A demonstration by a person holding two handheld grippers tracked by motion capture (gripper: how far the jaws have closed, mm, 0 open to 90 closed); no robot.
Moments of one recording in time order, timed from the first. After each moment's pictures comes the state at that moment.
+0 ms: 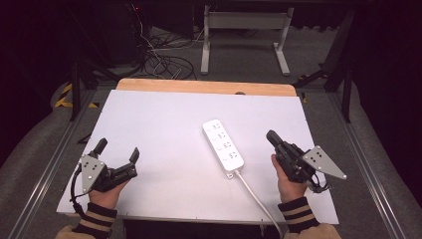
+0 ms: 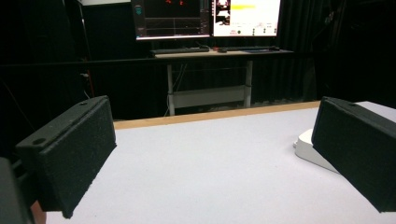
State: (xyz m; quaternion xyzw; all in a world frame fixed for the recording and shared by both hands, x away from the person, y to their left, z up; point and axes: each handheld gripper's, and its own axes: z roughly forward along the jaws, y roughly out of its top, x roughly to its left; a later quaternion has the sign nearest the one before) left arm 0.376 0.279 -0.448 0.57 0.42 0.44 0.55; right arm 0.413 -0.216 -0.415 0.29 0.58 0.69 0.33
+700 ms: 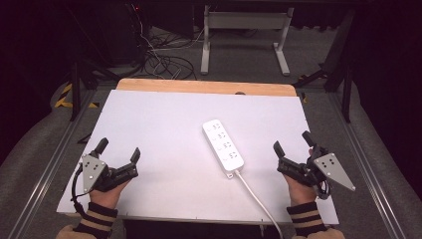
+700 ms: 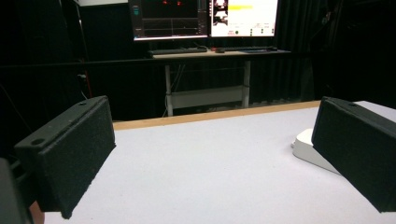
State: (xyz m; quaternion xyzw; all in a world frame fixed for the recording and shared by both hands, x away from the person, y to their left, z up) left arm 0.376 0.278 -0.448 0.57 0.42 0.44 0.56; right arm 0.406 -0.241 -0.428 0.36 0.53 0.65 0.41
